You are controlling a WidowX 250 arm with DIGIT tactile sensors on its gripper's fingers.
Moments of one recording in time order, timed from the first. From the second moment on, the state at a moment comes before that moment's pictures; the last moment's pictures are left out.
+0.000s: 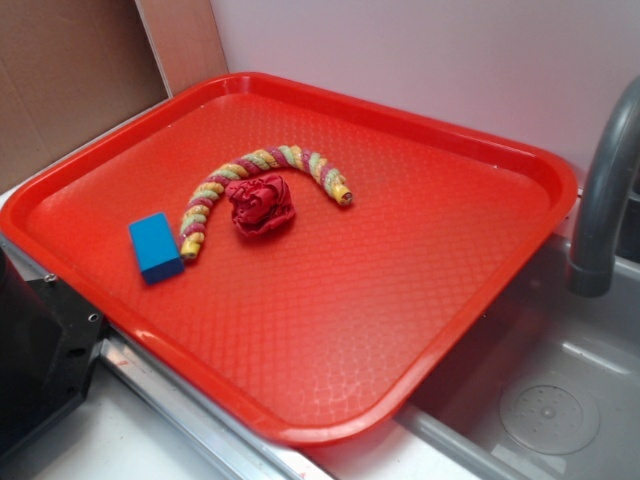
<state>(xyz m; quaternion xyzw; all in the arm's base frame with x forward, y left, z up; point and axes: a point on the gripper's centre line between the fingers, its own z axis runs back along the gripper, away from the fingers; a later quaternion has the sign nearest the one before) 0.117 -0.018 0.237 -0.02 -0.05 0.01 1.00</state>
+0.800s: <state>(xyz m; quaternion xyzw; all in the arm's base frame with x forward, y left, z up) 0.148 0.024 0.201 0.00 -0.04 0.13 0.99</state>
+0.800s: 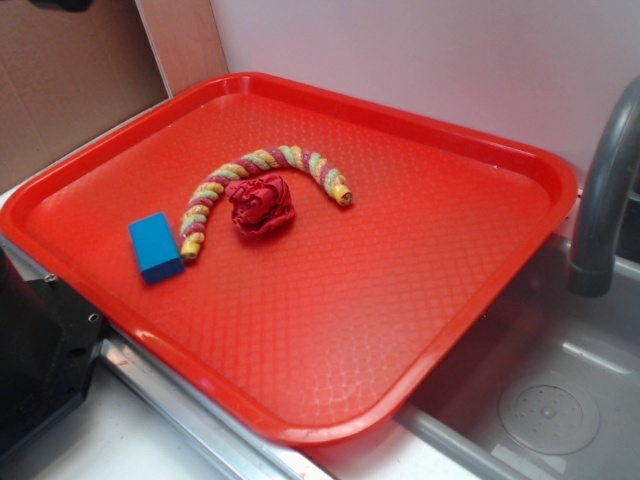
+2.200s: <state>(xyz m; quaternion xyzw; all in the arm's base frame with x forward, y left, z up) 0.240 0.048 0.019 0.02 -0.06 0.22 0.97</state>
